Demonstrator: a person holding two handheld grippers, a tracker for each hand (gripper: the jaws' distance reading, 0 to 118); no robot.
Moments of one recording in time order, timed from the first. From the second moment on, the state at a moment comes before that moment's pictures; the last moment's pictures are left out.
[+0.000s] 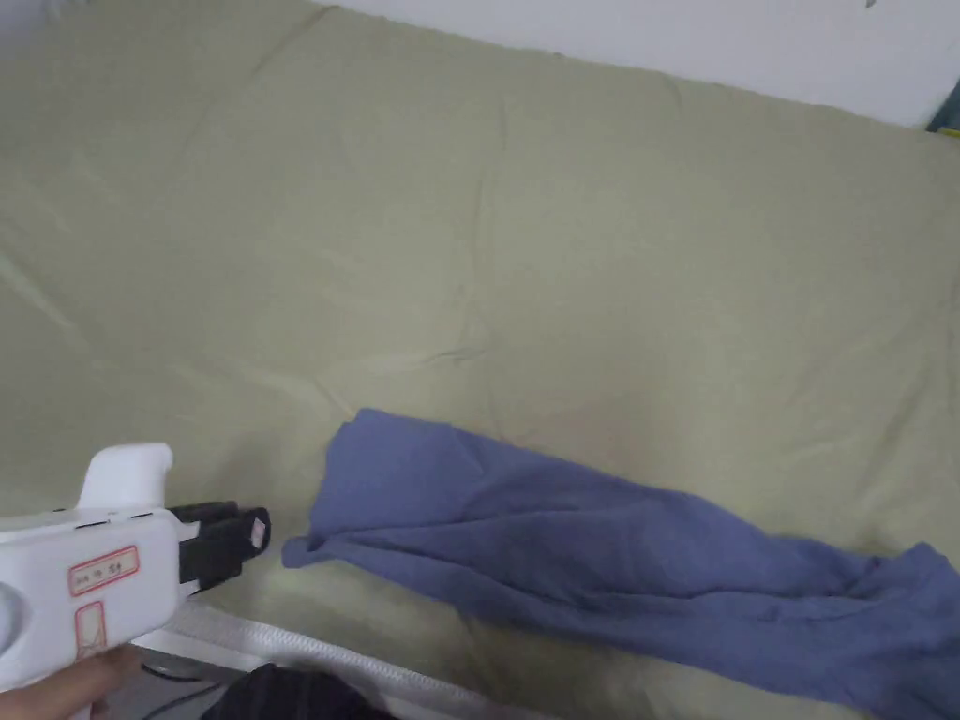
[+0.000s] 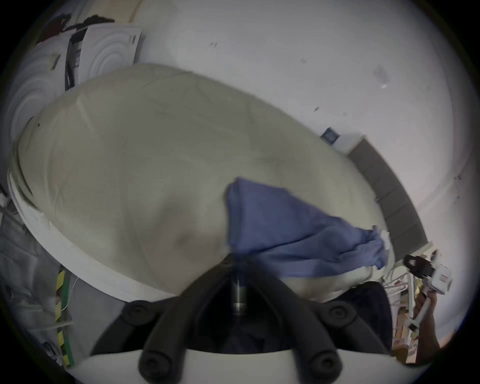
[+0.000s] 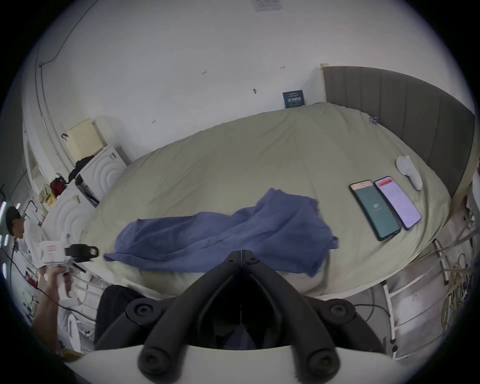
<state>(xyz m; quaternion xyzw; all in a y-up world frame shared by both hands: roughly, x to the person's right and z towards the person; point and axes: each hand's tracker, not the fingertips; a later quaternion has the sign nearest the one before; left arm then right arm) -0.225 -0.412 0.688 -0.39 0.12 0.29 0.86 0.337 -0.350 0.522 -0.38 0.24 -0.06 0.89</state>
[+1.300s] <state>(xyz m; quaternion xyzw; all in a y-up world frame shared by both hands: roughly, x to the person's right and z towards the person) -0.286 -0.420 0.601 -0.37 0.06 0.36 0.86 0.295 -0.318 0.531 -0.36 0.30 -0.07 0.88</state>
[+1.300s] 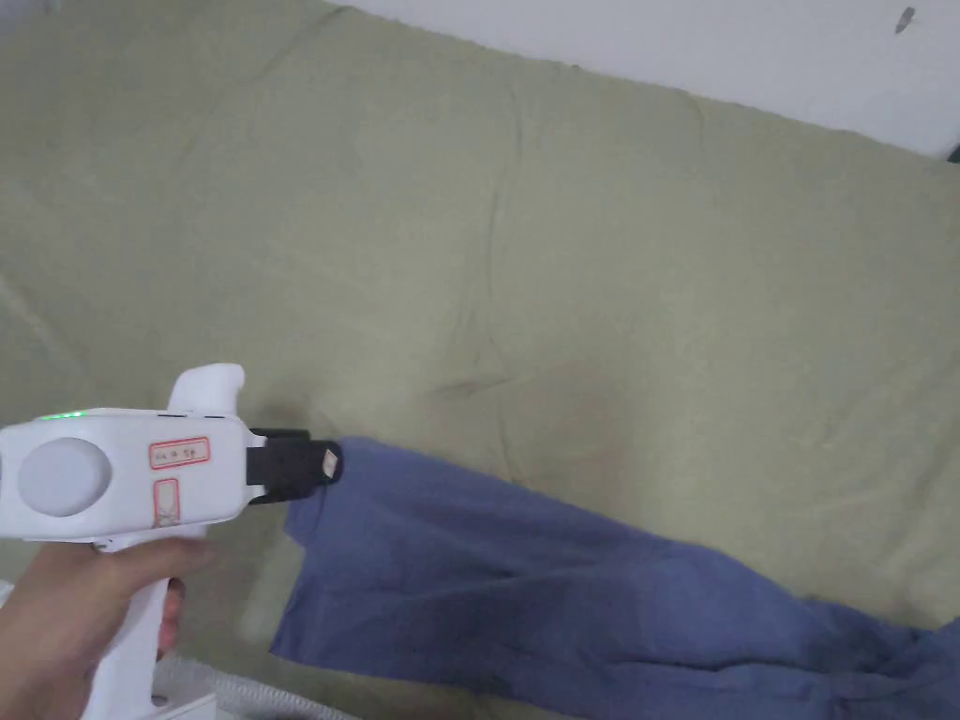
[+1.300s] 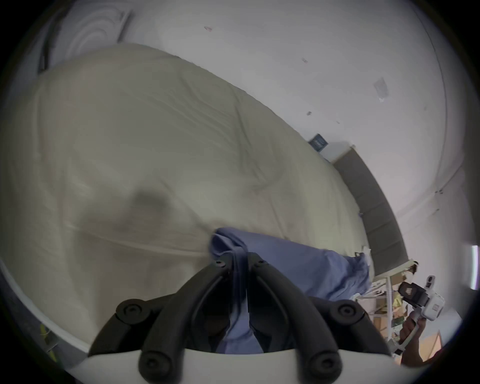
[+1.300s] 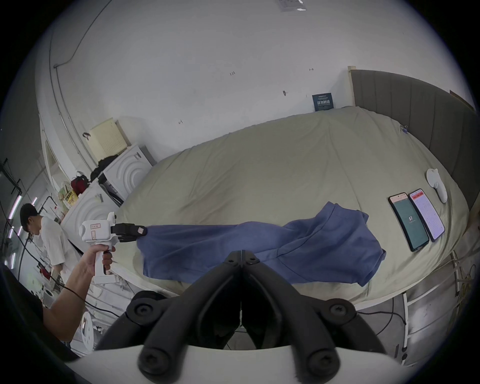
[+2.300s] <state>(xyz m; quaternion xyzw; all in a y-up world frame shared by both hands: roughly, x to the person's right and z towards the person) -0.303 -0.436 0.598 -0.37 0.00 0.43 0.82 0.306 -0.336 0.534 -0.37 0.32 -0.11 0.87</state>
